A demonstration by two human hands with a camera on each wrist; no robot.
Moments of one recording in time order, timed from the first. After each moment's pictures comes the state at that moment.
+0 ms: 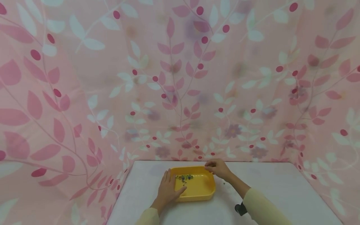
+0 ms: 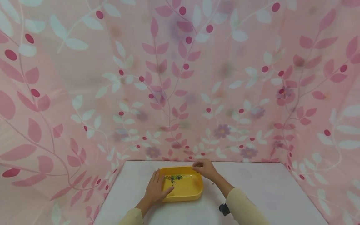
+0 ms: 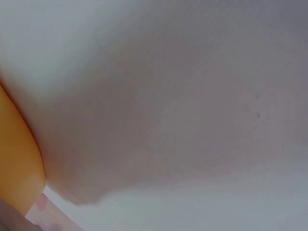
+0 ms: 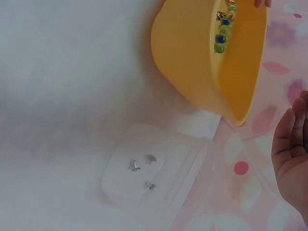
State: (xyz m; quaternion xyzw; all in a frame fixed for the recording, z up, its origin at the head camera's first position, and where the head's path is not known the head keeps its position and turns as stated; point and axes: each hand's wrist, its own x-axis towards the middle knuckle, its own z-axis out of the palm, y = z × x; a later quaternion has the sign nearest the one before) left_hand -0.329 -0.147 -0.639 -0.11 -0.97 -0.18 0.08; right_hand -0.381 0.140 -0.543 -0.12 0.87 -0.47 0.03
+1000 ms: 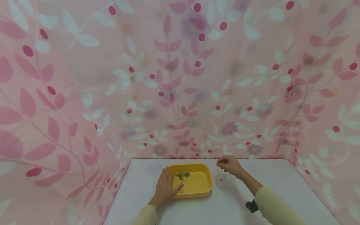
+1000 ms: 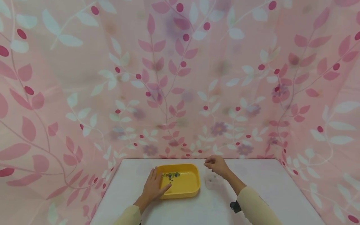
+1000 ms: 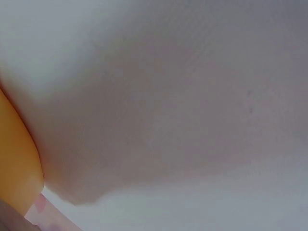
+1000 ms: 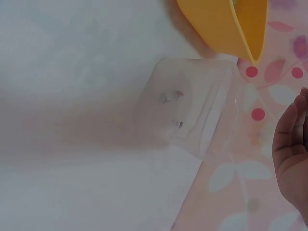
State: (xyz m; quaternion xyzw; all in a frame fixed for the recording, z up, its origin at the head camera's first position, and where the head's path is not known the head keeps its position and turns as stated) left_hand -0.326 -0.147 -0.632 -0.13 -0.97 -0.19 0.11; right_hand -0.373 0.205 -0.534 -0.10 0.87 -0.48 0.03
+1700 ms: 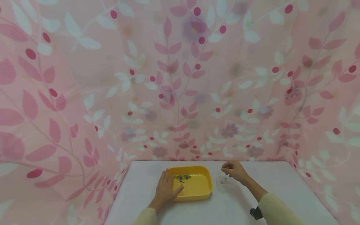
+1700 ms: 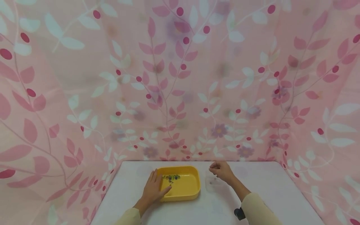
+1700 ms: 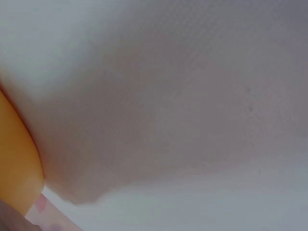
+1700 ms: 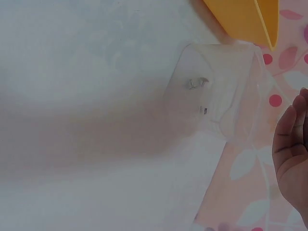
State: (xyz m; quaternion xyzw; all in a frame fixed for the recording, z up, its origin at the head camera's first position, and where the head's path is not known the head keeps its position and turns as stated) left_hand -0.327 -0.146 -0.645 -0.13 -0.96 -0.20 0.12; right_hand -0.367 0.226 -0.557 -0.06 0.87 -0.49 0.02
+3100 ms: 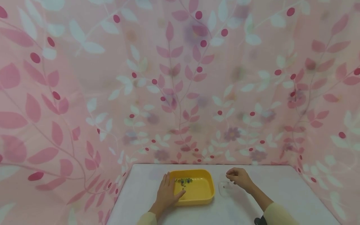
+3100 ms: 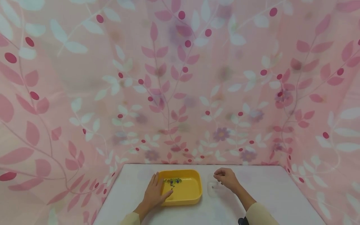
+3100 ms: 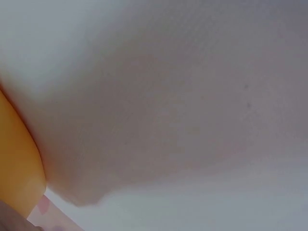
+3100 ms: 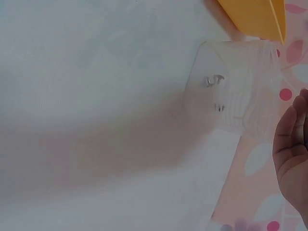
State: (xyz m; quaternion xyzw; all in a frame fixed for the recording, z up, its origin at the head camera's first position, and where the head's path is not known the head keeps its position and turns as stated) left_hand -0.329 -0.147 -0.644 -0.13 -0.97 -0.18 0.12; right_hand -0.361 0.231 -0.568 -0.02 0.86 -0.50 0.03
